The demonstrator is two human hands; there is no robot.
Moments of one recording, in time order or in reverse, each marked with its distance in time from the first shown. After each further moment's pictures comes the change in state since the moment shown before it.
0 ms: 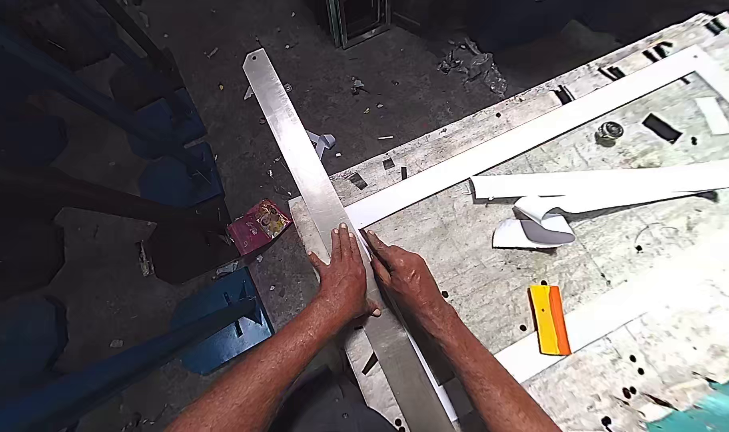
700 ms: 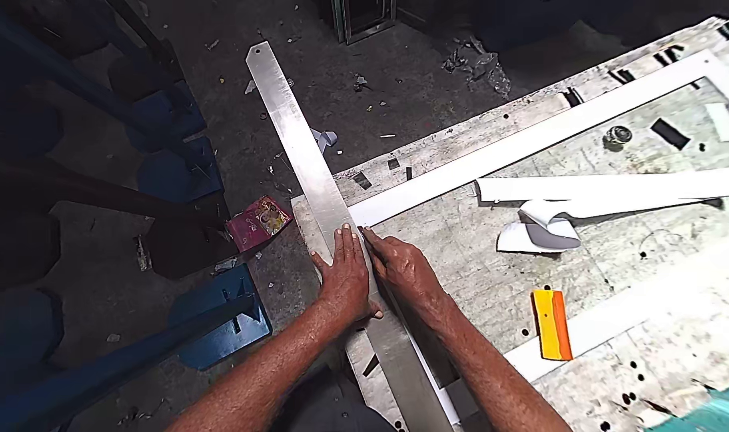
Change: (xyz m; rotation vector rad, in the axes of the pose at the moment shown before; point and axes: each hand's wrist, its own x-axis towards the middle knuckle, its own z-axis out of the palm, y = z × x) left_hand 0.002 -0.003 0.003 -0.026 0.023 0.025; right_hand 0.026 -0.011 -0.010 -0.114 -0.220 0.064
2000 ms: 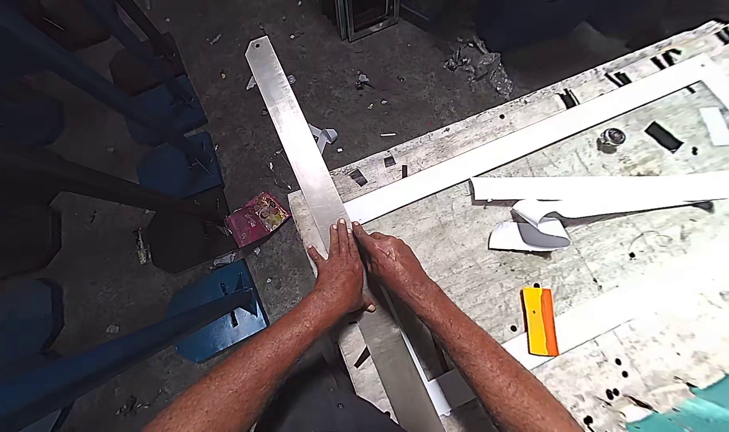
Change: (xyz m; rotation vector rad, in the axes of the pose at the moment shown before) left_hand 0.000 0.004 -0.004 -0.002 -0.033 -0.013; right_hand 0.012 -0.016 -0.016 -0.083 -0.246 -0.019
